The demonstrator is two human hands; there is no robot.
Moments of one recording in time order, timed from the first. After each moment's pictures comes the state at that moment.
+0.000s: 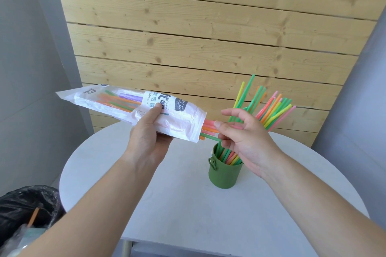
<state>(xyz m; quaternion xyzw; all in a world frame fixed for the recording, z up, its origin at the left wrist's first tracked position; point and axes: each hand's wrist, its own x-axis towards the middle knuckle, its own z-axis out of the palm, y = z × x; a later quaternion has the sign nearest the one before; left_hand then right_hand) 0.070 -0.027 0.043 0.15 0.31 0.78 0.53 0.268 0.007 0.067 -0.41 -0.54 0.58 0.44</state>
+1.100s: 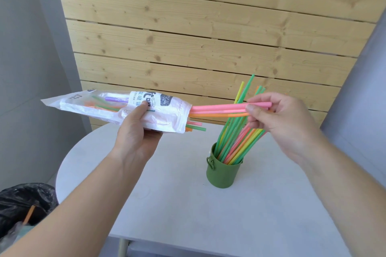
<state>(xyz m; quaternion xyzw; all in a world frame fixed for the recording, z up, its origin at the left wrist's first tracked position) 0.057 -0.033 0.049 0.11 0.30 0.80 0.51 0.313 0.016 0.109 -0.43 -0.65 0.40 0.48</state>
